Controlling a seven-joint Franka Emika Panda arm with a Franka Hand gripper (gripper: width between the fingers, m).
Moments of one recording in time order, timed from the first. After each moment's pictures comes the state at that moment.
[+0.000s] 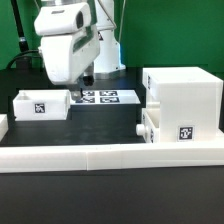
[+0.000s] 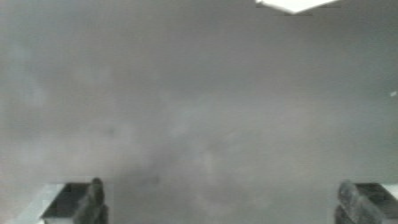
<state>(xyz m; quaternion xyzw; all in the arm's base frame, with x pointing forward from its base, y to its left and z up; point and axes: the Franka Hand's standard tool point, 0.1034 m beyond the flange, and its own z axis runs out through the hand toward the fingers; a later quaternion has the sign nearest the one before) 0.472 -0.066 0.070 -0.84 -0.54 -0.02 0.06</state>
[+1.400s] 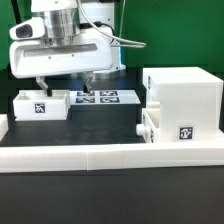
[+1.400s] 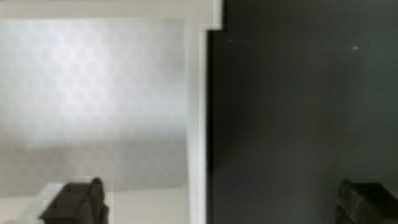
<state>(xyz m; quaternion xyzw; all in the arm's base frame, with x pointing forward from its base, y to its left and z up) 0.419 -0.090 0.042 -1.00 0.01 0.00 0.04</state>
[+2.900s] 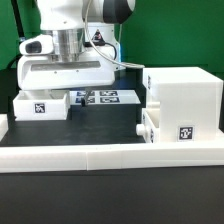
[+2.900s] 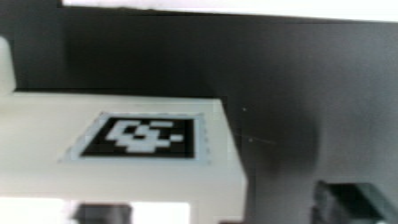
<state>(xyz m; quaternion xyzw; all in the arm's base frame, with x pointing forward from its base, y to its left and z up) 0.392 -0.088 0.005 -1.00 -0.02 -0.01 0.01</state>
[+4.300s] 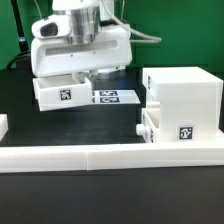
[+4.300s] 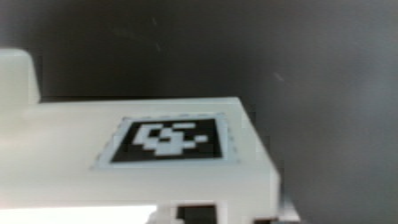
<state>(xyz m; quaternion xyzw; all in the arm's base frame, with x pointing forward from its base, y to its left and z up) 0.433 -0.046 0.059 -0.99 -0.10 0.02 0.04</state>
